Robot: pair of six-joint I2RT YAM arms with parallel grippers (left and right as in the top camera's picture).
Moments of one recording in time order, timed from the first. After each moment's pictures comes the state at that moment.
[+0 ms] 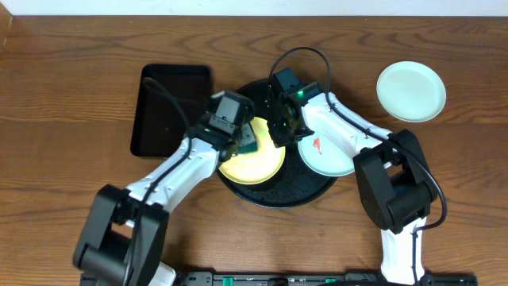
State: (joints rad) left arm -0.46 1.68 0.97 -0.34 -0.07 -0.80; right arm 0.53 2.13 1.54 -0.83 -0.13 0.20
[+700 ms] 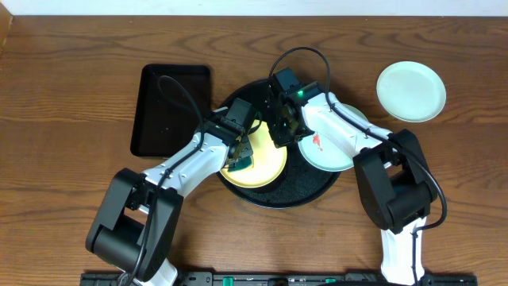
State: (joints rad) left arm -0.48 1.77 1.01 -0.56 -0.17 -0.80; right arm 0.53 2.13 1.54 -0.83 -0.13 0.19
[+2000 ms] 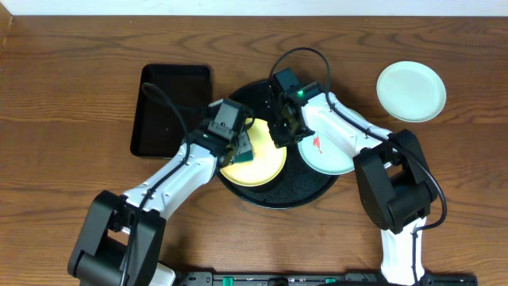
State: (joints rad) left arm -0.46 1.64 0.91 -0.39 -0.11 -0.80; right arm 0.53 2.13 1.54 -0.84 -0.13 0.19
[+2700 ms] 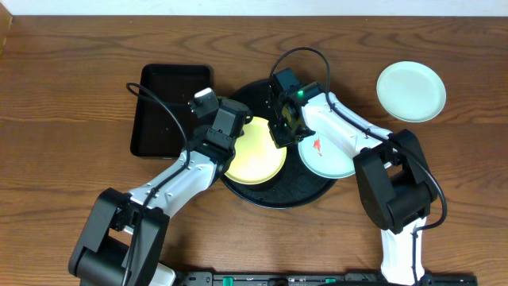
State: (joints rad) left arm -0.46 1.64 0.84 -0.04 -0.46 -0.77; right arm 0.53 2.13 1.54 -0.84 -0.12 0.19
